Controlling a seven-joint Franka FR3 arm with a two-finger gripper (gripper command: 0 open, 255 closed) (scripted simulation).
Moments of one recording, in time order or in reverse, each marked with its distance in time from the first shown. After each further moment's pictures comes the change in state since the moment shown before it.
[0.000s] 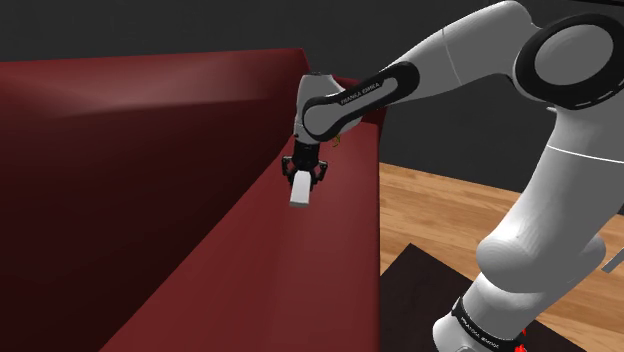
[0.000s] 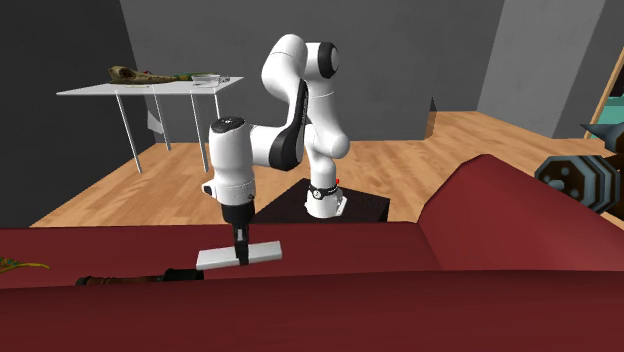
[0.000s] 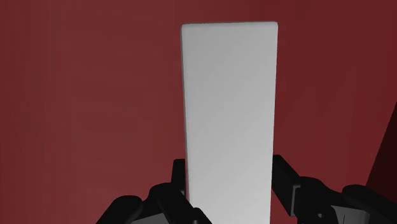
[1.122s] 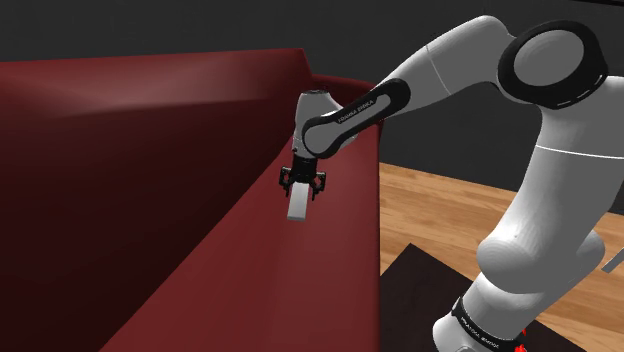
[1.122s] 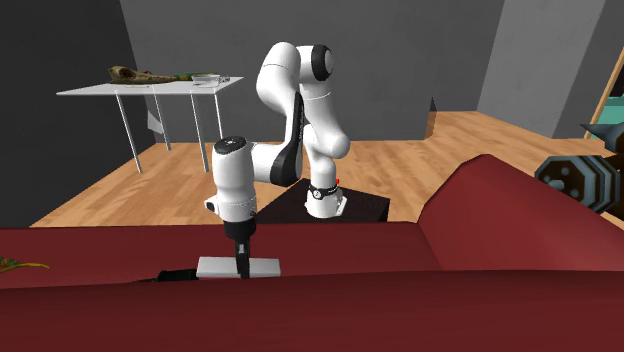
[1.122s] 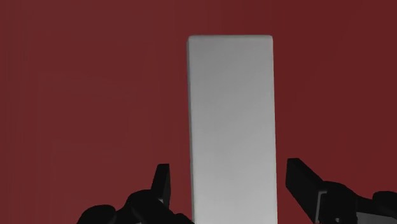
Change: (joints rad) arm 0.013 0.076 -0.018 -0.036 -0.062 0.102 0.041
